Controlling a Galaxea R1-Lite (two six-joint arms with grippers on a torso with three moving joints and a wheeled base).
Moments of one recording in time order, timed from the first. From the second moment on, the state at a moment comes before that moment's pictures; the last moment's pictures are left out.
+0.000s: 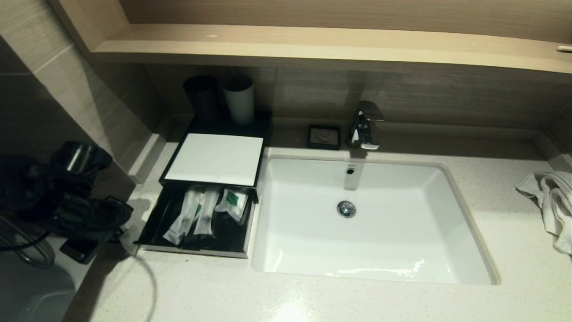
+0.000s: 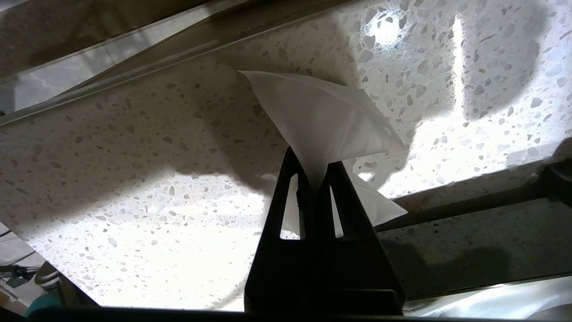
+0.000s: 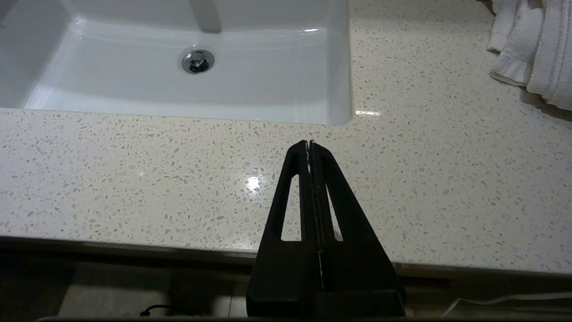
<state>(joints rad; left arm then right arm) 0.04 1.71 -1.04 0.36 0.06 -1.11 0.00 0.00 0.00 0.00 0.00 0.00</state>
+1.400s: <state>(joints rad) -0.28 1.37 -1.12 0.43 0.07 -0.75 0.00 0.00 0.00 0.00 0.00 0.00</state>
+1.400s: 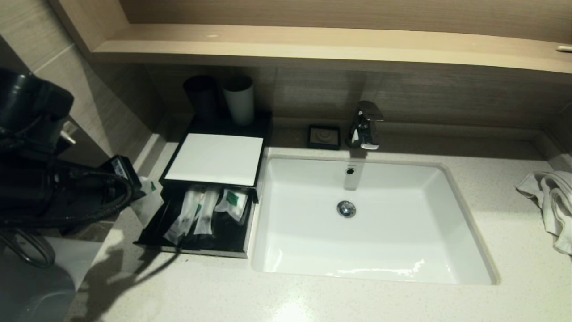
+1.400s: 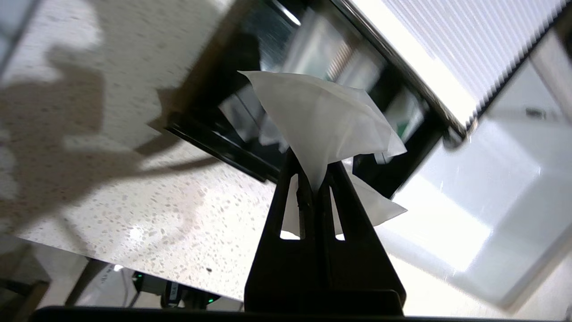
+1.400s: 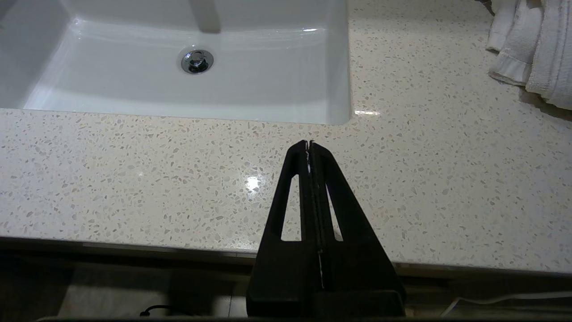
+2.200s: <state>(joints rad) -0.51 1.55 -1.18 0.44 0.07 -0.67 0.00 0.00 0.00 0.00 0.00 0.00</state>
